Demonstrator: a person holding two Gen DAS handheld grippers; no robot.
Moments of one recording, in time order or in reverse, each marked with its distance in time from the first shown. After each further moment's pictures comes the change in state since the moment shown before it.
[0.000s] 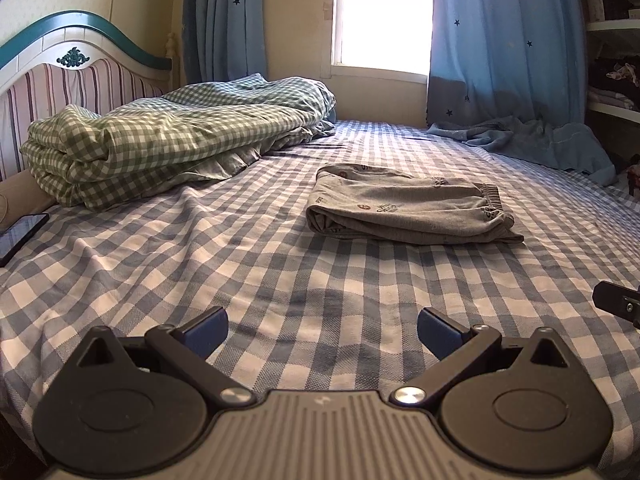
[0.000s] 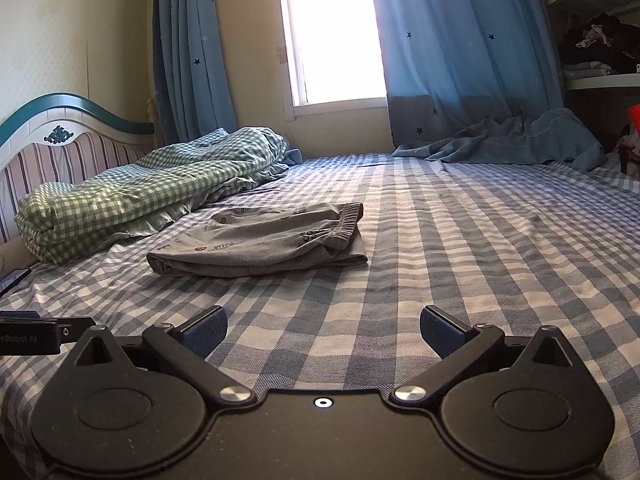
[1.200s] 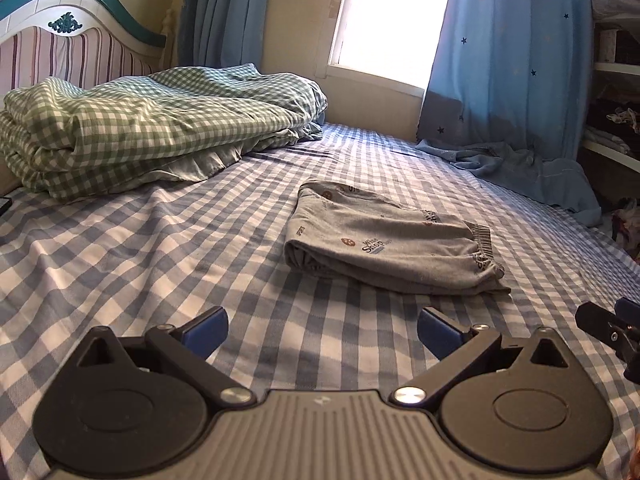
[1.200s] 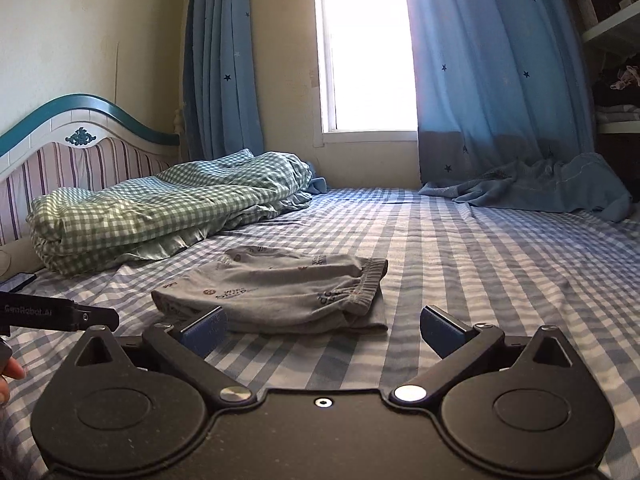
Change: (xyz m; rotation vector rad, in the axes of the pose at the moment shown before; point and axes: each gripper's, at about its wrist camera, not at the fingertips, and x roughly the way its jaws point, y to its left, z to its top) left arm 0.031 0.009 0.037 -0.116 0.022 -0.096; right arm 0.026 0.006 0.037 -0.083 -0.075 0.059
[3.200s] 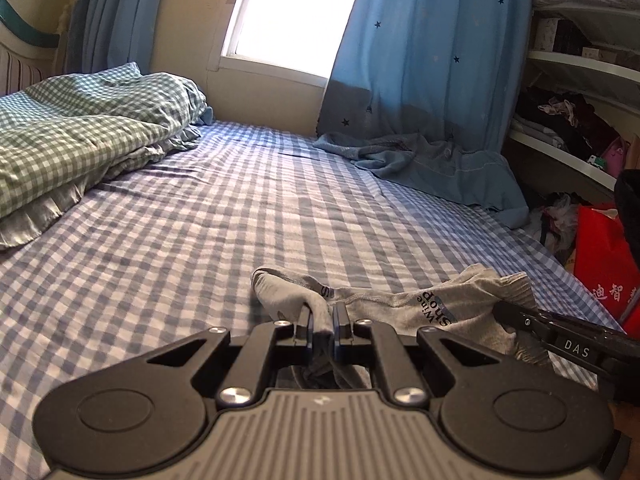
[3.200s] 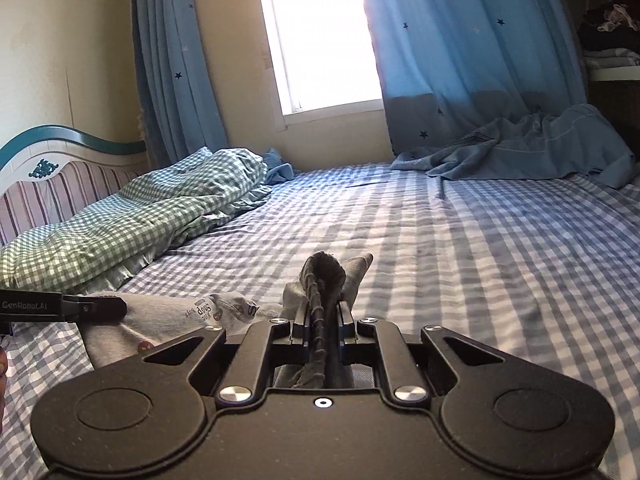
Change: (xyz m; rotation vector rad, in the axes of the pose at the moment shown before) left arm 0.103 -0.131 0.104 0.063 0.045 -0.247; right arm 0.099 -0.147 0.081 0.117 0.098 0.037
